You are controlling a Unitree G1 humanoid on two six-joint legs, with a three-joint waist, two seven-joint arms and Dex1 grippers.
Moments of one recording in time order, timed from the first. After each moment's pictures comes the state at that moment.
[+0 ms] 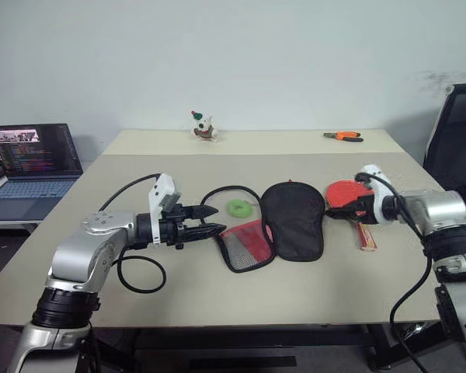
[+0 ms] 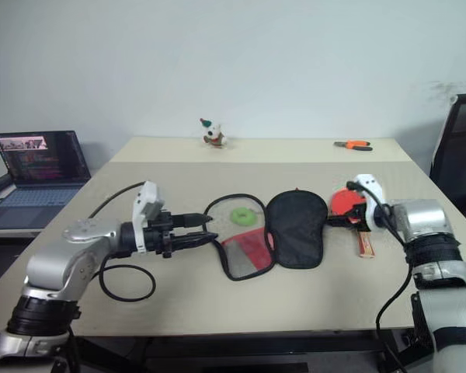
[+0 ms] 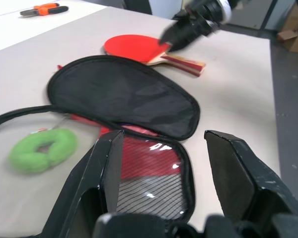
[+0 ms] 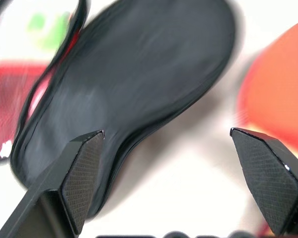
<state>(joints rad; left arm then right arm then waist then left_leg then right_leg) -0.56 0.72 0.05 -0.07 -0.53 0.60 -1.10 -1.00 -0.69 0.00 0.59 0.22 0.90 0.82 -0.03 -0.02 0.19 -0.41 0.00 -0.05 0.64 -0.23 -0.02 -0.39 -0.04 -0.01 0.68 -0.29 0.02</state>
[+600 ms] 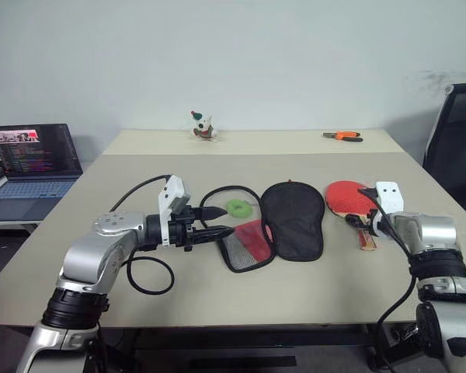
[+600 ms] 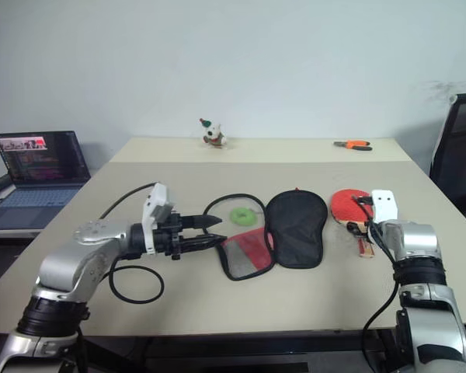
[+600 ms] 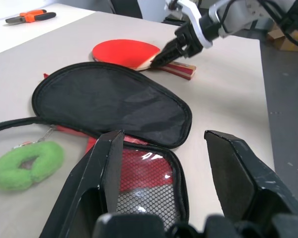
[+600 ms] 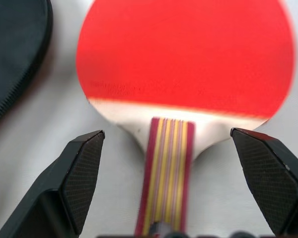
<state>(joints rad) -0.58 0.69 0.01 -0.07 -0.51 0.58 -1.09 -0.86 -0.52 -0.18 0.59 0.17 0.87 0.28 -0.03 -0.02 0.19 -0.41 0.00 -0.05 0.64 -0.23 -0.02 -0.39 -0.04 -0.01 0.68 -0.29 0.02</state>
